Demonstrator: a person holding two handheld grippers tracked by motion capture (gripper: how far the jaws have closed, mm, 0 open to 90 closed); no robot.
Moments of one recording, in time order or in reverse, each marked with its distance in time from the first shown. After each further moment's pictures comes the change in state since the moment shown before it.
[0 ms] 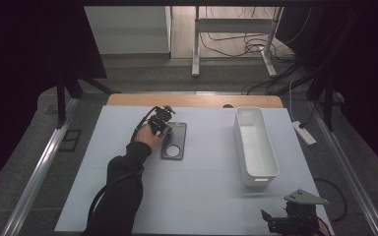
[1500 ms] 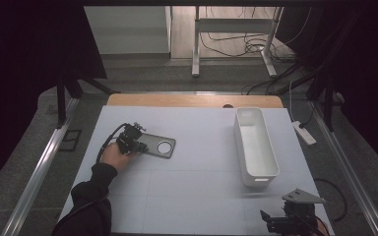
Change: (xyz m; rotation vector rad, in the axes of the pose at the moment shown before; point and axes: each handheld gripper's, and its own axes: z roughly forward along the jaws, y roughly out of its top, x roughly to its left) left arm 0.019 -0.108 -0.048 0.003 -0.061 -0.016; right arm 0.002 0.001 0.003 0.023 -0.004 -0.012
